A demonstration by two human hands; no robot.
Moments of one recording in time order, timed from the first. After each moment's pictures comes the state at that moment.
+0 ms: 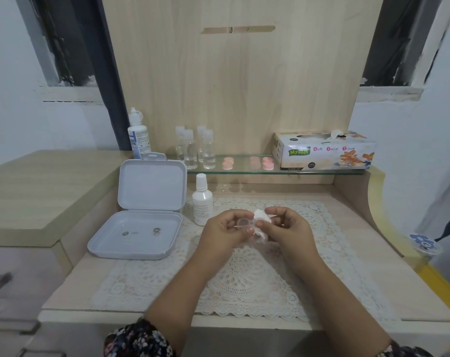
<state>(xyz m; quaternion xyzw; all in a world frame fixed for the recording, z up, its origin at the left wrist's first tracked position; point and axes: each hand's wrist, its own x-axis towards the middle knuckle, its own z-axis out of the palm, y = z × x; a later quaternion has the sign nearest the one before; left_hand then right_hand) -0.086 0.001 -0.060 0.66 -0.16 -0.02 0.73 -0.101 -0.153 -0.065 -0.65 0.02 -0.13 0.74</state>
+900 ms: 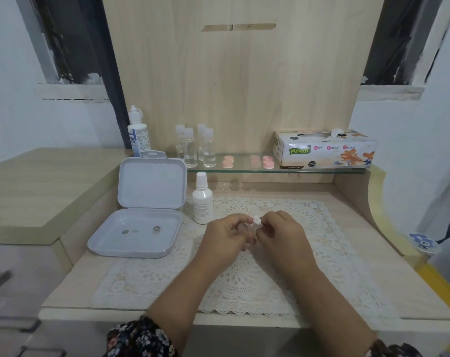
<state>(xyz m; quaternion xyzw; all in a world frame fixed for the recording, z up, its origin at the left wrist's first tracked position) -0.087 -0.005 -0.066 0.73 -0.15 0.01 0.67 -0.102 -0.145 -0.073 -0.89 -0.06 -0.33 0.31</state>
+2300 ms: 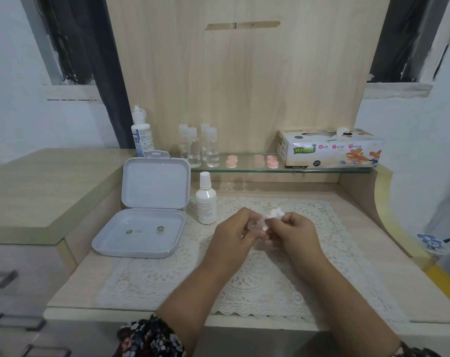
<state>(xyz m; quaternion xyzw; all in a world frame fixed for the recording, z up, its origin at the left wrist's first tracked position) -0.090 -0.008 -0.069 0.80 -0.24 0.14 0.53 -0.107 -0.145 -0.060 -0.60 0.06 -0.10 0.79</state>
